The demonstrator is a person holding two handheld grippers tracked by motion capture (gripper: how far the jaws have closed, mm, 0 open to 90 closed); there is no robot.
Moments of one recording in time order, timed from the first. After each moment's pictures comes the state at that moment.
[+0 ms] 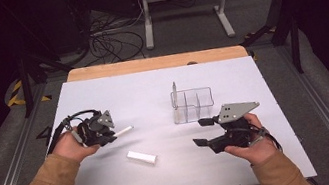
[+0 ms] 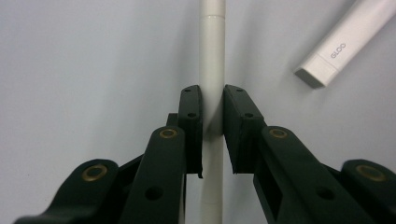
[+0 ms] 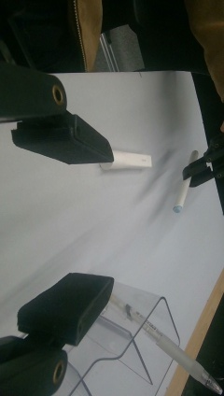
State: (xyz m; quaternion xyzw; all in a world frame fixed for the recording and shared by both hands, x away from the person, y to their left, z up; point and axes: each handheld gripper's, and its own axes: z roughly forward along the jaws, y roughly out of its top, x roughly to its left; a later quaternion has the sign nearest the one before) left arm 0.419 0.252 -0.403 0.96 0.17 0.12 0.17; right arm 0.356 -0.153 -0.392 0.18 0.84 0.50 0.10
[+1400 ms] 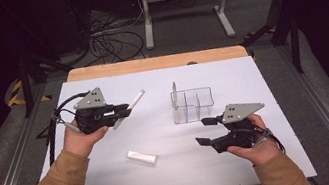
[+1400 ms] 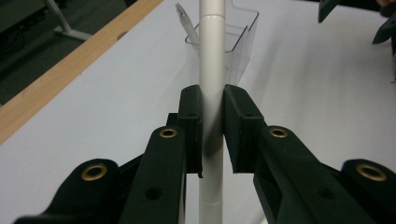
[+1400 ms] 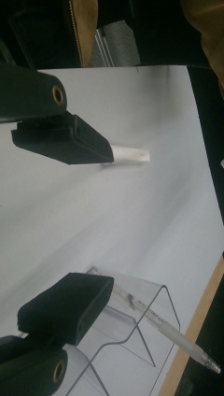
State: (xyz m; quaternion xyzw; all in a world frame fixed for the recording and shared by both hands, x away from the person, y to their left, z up) left arm 0.407 0.237 -0.343 0.85 0.18 0.14 0.48; right arm 0.353 -0.160 -0.392 0.19 0.83 0.50 0.11
